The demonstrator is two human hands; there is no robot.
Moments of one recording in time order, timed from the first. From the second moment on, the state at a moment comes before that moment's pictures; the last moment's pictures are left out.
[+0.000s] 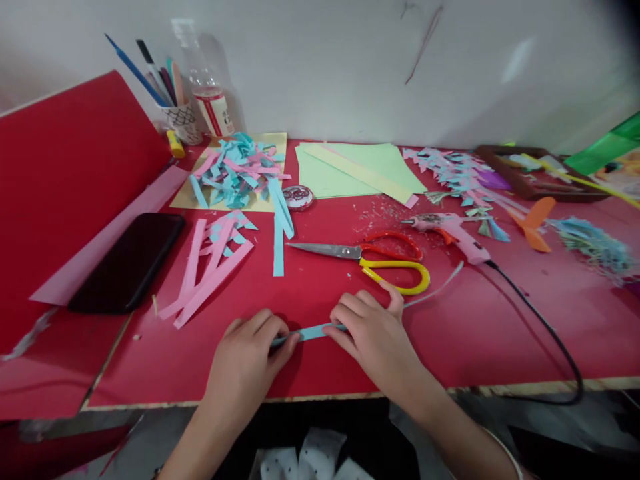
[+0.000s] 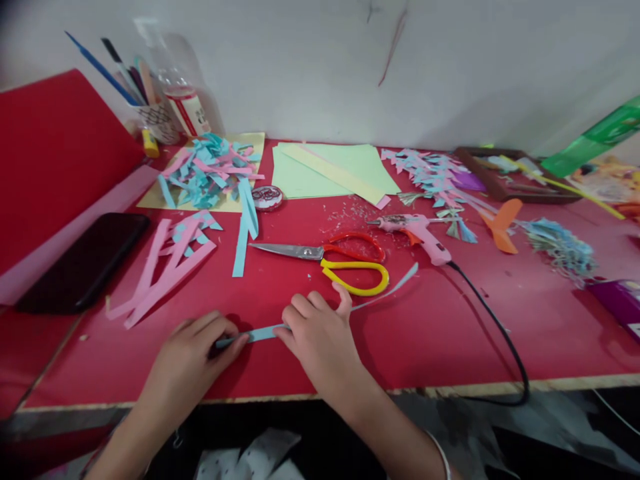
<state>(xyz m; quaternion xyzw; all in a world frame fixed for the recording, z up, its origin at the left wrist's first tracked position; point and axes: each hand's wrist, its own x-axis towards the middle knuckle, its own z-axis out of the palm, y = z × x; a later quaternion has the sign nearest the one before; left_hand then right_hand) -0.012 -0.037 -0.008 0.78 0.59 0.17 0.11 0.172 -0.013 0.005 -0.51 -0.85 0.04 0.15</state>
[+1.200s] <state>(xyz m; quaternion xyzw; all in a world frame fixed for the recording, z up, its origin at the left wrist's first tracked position) 0.024 -0.040 0.003 0.86 0.48 0.16 0.07 0.200 -0.032 -0.004 -0.46 -0.85 0.10 0.22</state>
